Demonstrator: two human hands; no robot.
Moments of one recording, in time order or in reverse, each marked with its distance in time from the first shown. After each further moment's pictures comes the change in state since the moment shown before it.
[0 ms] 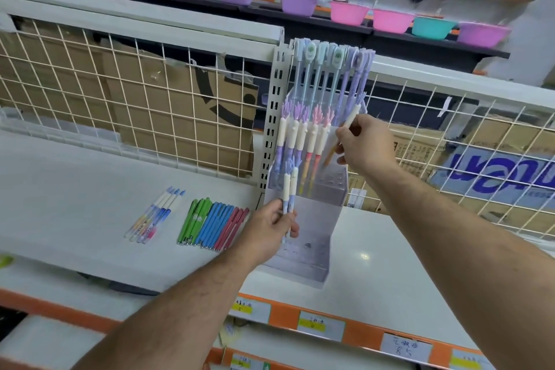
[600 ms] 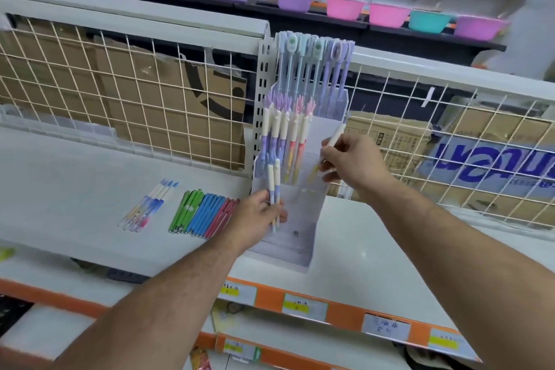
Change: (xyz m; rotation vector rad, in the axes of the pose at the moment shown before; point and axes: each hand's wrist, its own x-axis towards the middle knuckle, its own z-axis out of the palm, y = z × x) left_hand 0.003 -0.003 0.006 -0.045 0.042 -0.037; right_hand -0.037 0.027 -0.018 0.240 -0.217 0.074
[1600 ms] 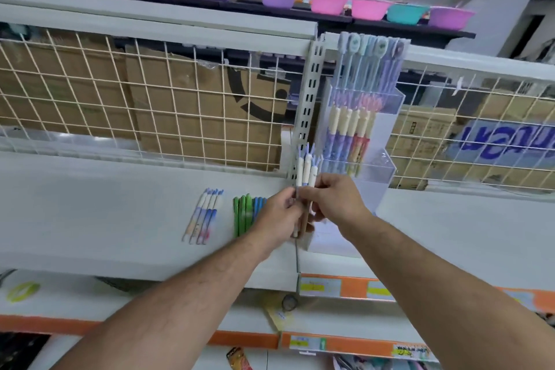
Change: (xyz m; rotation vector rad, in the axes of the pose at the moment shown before) left_hand -0.032 0.011 -0.109 -0.145 -0.208 0.016; right_hand -0.051 0.001 0.179 0.041 0.066 0.184
